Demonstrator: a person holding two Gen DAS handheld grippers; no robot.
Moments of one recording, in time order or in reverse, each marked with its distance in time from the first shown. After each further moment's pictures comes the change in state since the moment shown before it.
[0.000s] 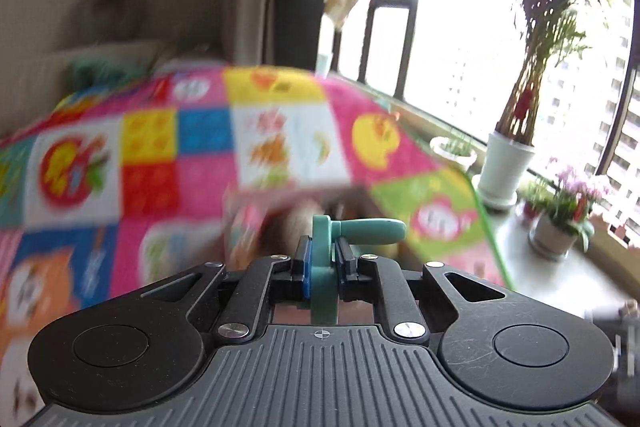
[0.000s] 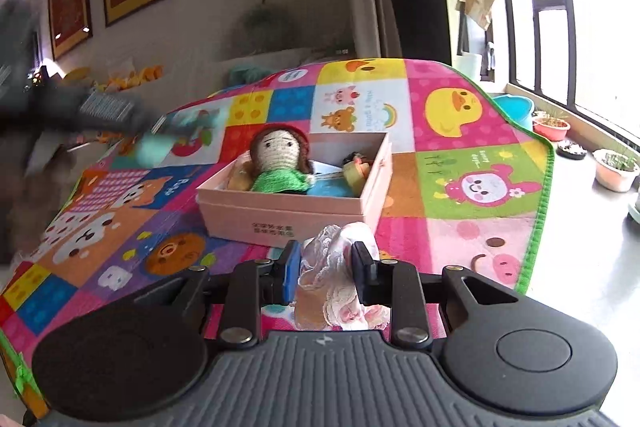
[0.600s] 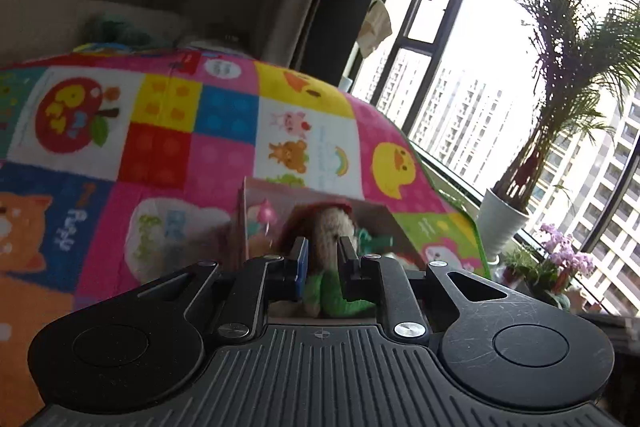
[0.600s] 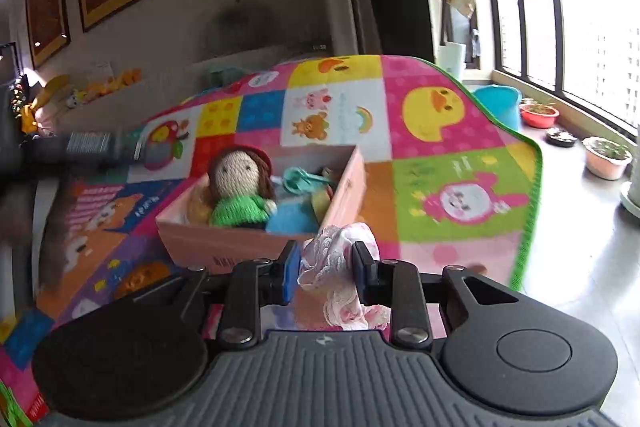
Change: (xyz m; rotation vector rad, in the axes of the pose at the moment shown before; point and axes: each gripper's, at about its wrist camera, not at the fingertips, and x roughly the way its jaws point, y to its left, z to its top) left arm 0.009 0.057 -0.057 -0.230 -0.063 -0.049; right arm 0.038 -0.025 0.045 0.035 0.031 -0.012
